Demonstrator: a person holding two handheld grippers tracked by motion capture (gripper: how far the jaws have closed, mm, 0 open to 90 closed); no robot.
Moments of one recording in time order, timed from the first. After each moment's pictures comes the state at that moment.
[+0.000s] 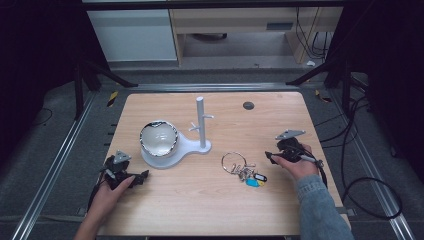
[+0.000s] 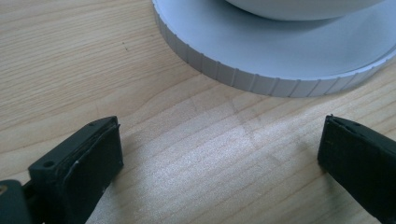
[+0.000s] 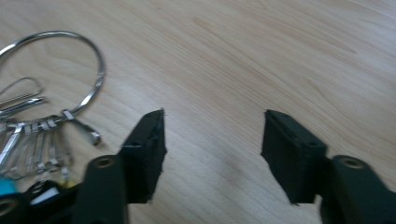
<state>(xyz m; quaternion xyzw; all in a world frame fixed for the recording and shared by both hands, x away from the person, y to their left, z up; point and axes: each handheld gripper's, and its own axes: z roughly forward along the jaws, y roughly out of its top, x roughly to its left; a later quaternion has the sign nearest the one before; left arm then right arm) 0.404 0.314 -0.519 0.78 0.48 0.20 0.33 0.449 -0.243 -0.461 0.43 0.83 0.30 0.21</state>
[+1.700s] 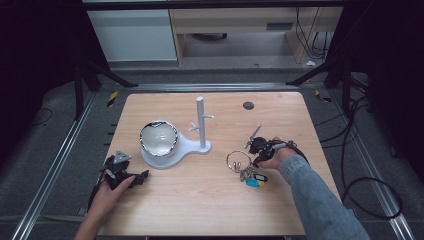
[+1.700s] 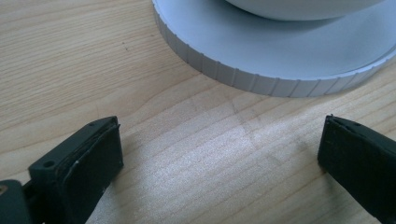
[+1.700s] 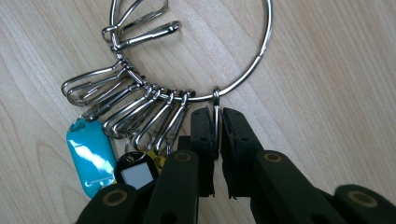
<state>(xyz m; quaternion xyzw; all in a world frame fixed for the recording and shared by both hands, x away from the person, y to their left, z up) 0.404 0.314 -0.519 0.78 0.48 0.20 0.33 0.473 -0.168 -0.463 0.25 0.96 0.11 0.05</state>
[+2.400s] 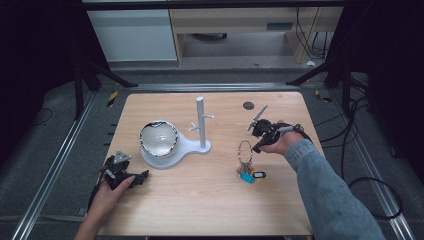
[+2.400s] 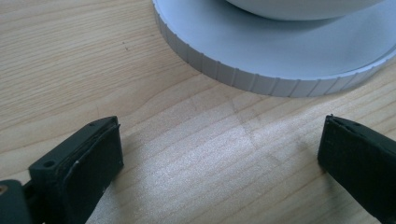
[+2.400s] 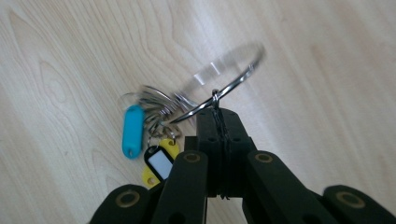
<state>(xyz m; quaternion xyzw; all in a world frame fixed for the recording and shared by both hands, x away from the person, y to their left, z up) 0.404 0.314 -0.519 0.78 0.48 0.20 0.33 0.485 -0.169 -0.392 0.26 0.95 0.15 0.05</state>
